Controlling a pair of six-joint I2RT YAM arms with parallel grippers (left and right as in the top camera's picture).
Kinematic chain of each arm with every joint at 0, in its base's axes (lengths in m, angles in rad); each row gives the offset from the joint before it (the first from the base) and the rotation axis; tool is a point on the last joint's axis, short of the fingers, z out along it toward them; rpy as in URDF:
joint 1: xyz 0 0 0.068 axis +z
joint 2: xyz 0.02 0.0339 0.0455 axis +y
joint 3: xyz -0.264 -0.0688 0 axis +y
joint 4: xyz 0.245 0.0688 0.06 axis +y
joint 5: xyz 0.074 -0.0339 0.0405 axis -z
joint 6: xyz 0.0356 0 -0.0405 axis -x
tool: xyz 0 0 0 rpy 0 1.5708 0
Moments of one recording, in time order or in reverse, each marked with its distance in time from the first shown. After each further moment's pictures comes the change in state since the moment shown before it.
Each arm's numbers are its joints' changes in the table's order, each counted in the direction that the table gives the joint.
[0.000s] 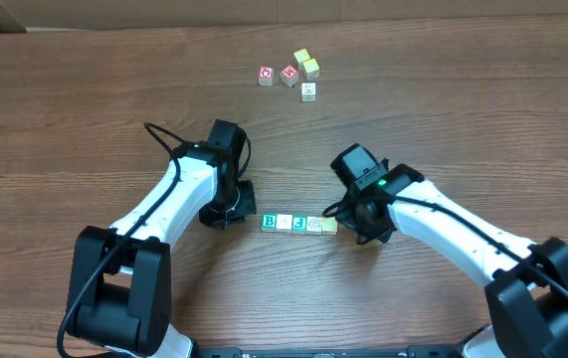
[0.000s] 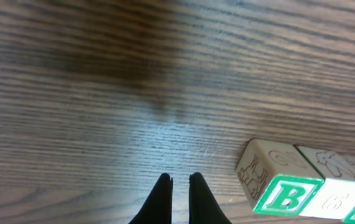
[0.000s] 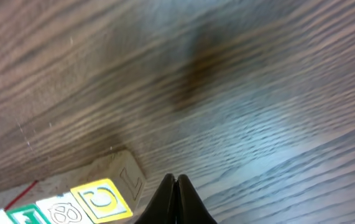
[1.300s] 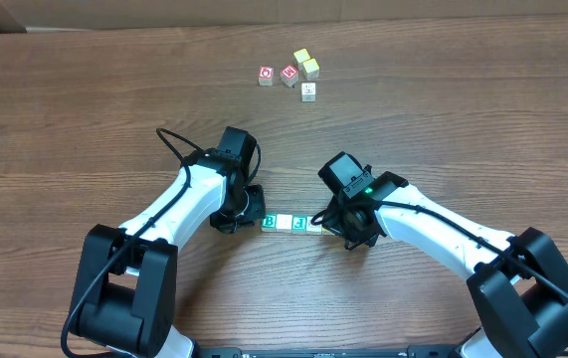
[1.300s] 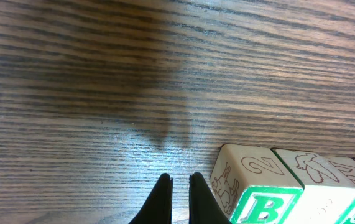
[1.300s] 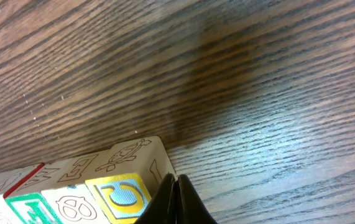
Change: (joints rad) left arm -0.048 0.000 0.058 -0.103 0.034 0.019; right arm 0.046 0.048 0.025 -0.109 -0.067 0.011
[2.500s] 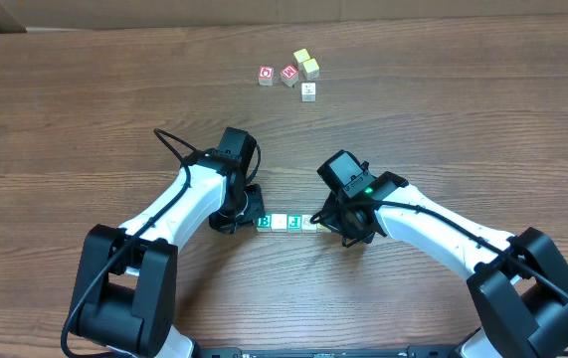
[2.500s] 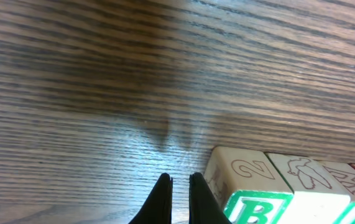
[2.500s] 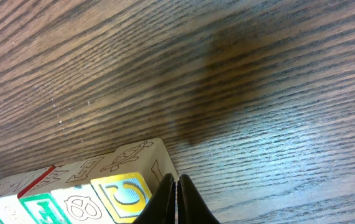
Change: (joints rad) left arm 0.000 0.000 0.000 0.008 -0.023 0.050; right arm 0.000 0.000 0.000 -0.048 -0.003 0.004
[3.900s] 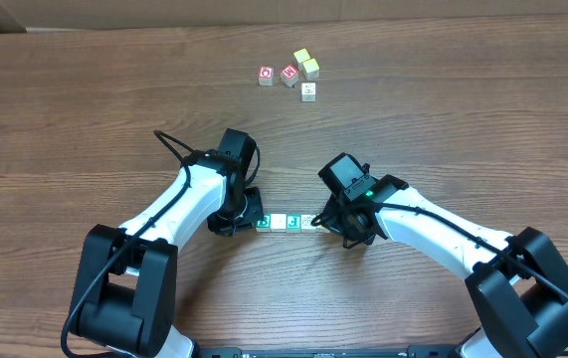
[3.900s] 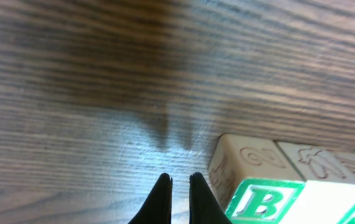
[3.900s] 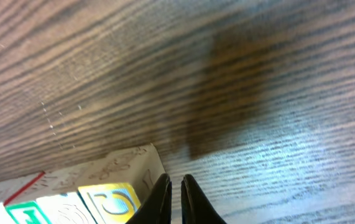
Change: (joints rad) left arm 0.000 0.000 0.000 0.040 -0.005 0.003; right arm 0.000 0.000 0.027 -0.036 0.011 0.000
